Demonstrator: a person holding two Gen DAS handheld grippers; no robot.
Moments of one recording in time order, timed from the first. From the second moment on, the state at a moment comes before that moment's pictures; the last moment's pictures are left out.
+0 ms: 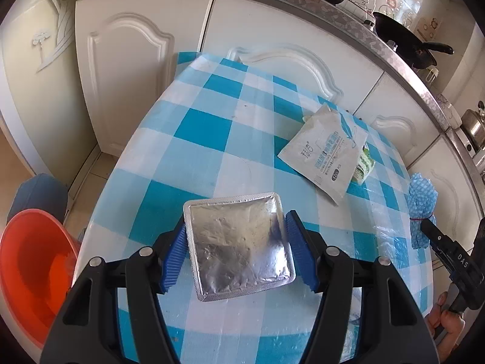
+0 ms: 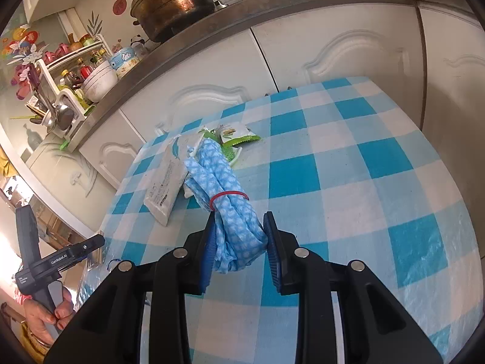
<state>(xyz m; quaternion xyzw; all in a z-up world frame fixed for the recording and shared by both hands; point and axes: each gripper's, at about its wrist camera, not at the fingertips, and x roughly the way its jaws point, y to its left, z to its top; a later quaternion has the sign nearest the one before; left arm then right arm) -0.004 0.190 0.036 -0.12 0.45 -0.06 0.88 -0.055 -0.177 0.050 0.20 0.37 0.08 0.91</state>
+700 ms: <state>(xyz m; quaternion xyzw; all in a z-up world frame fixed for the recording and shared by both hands) -0.113 0.250 0.047 -0.15 0.42 -0.08 0.89 -0.153 -0.123 0.078 0.21 0.38 0.11 0.90</state>
